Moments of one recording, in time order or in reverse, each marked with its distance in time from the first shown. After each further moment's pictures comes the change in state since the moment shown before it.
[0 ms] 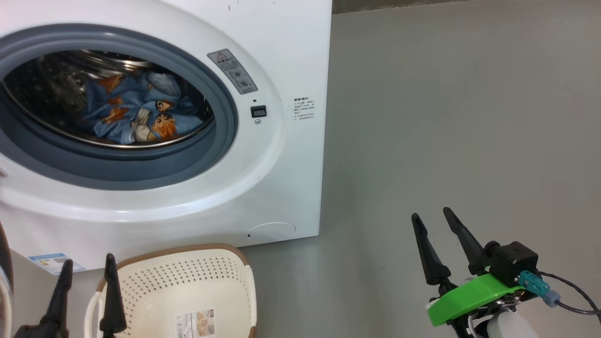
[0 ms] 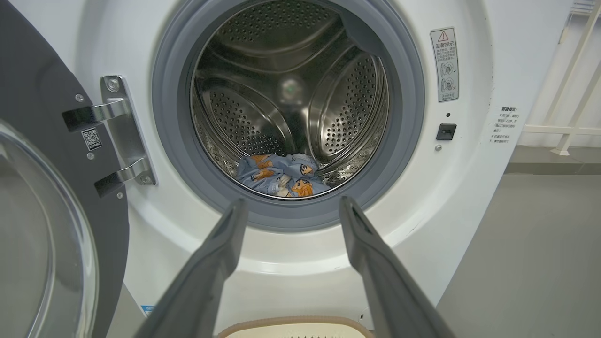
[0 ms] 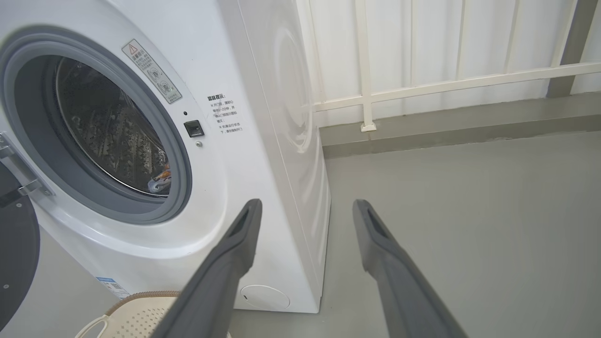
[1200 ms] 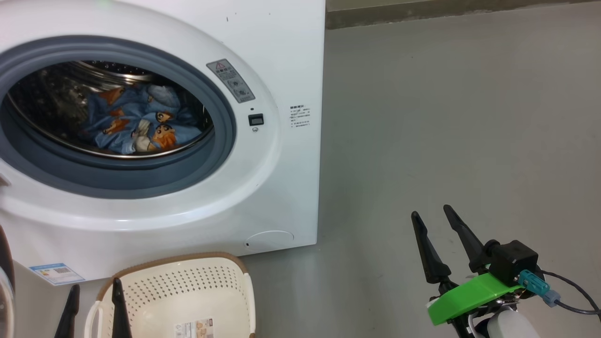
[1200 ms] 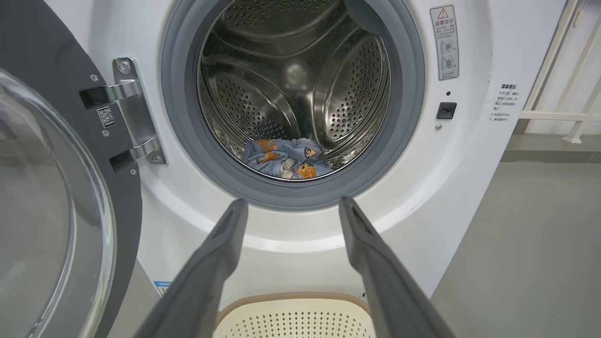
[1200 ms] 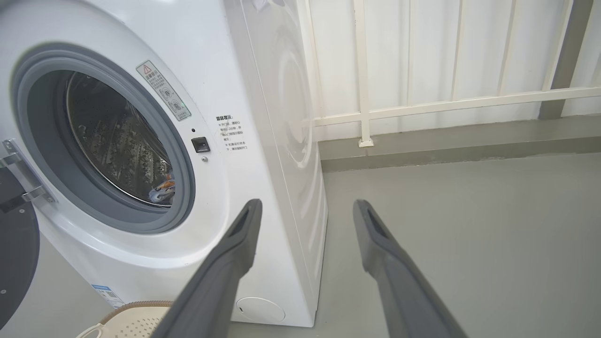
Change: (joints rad) left arm 0.083 -0.008 -0.029 -0.006 0.006 0.056 0.000; right arm 0.000 0.000 -0.002 -0.017 -0.026 0.000 0.000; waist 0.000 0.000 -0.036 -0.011
